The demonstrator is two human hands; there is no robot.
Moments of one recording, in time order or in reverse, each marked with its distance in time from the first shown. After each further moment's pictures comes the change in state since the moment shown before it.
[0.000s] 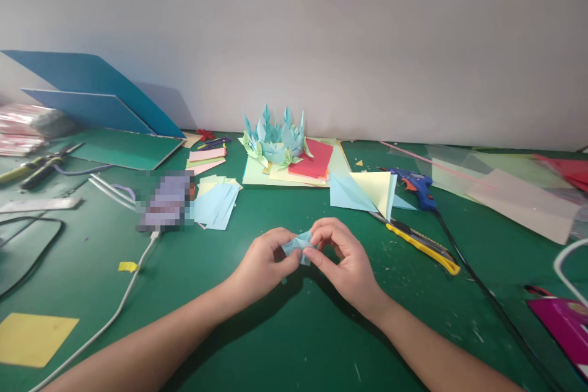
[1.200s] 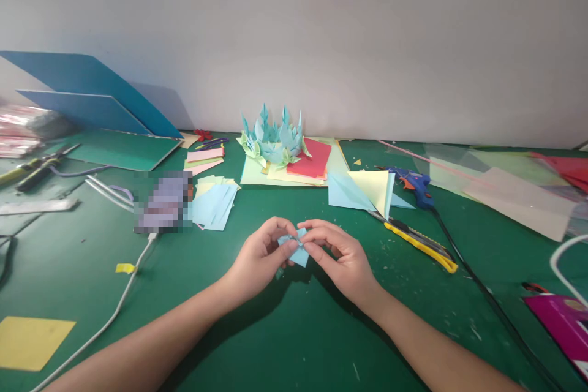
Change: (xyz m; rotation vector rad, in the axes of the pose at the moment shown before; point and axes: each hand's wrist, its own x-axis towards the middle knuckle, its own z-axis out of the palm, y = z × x) left_hand 0.001 0.003 -0.003 -0.308 -0.005 -0.080; right_hand 0.000 0.008 -0.004 0.083 -0.053 0.084
